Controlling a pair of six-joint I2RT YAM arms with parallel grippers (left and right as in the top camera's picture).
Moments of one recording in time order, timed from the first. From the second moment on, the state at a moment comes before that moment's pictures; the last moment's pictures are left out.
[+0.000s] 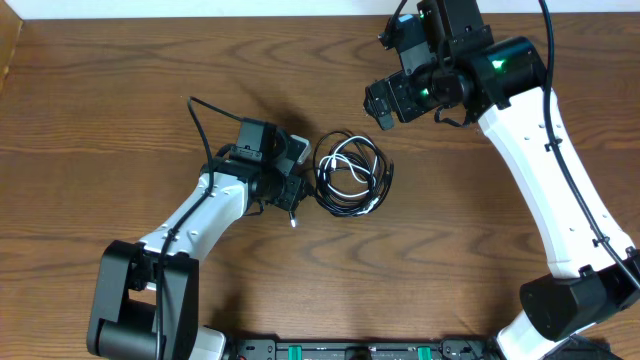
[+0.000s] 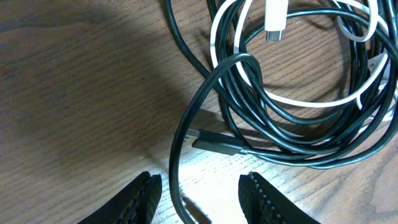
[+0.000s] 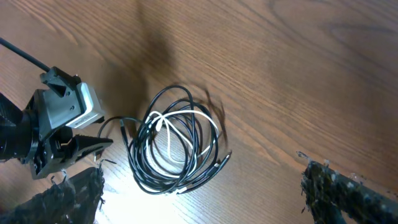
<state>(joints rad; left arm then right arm) -0.26 1.63 0.91 -0.49 0.32 0.15 0.40 1.80 1.95 -1.16 -0.19 -0.05</state>
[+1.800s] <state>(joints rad) -0.18 1.40 1.06 -0.53 0.33 -0.03 0.40 1.76 1.94 -1.21 -0.19 -0.06</state>
